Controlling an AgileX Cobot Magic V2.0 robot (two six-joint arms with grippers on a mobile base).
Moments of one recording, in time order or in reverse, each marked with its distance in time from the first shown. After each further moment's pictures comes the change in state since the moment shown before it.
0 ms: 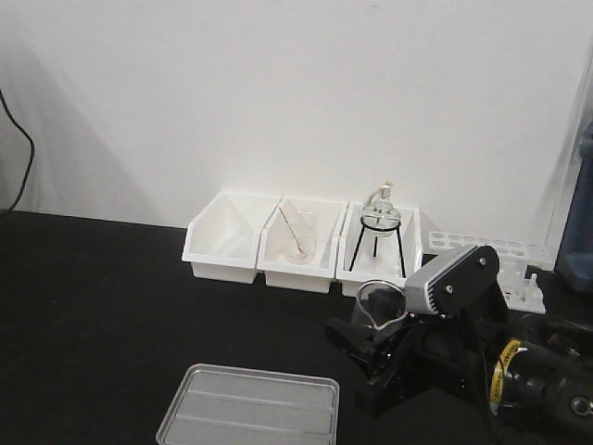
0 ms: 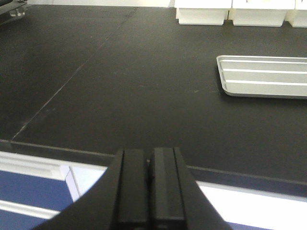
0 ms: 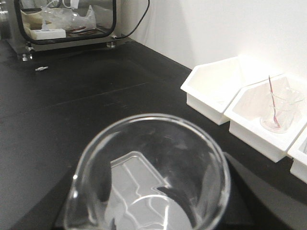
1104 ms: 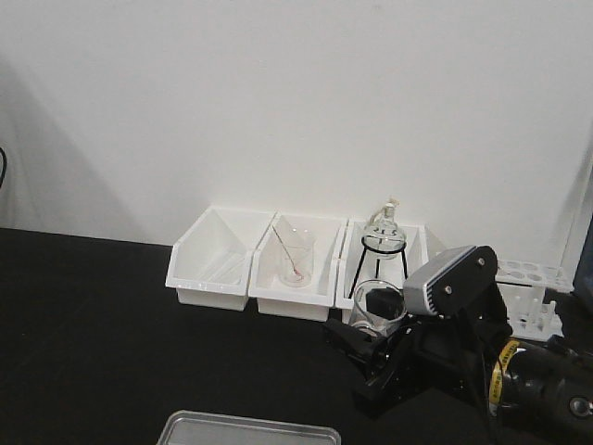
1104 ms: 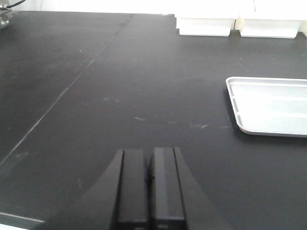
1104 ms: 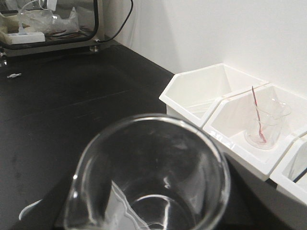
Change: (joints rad) left arm 0.000 0.000 0.000 0.000 0.000 0.000; right arm 0.000 0.000 0.000 0.000 -0.007 0.000
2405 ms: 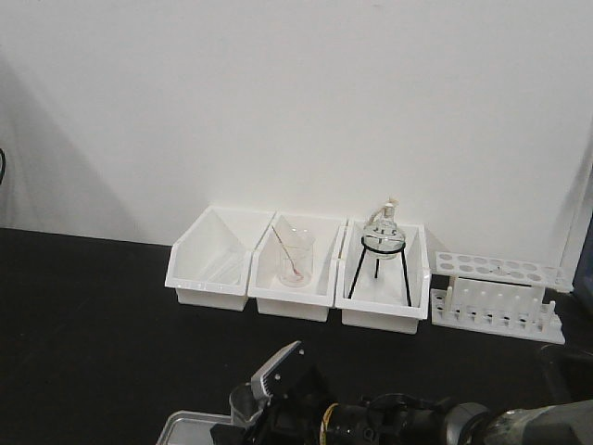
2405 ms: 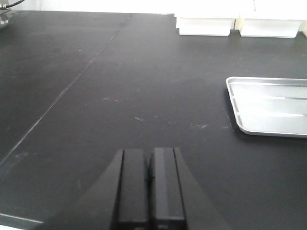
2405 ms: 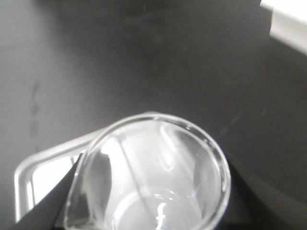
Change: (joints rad) left arm 0.000 0.000 0.000 0.000 0.000 0.000; right arm 0.169 0.722 -0.318 0.105 -0.150 -0.148
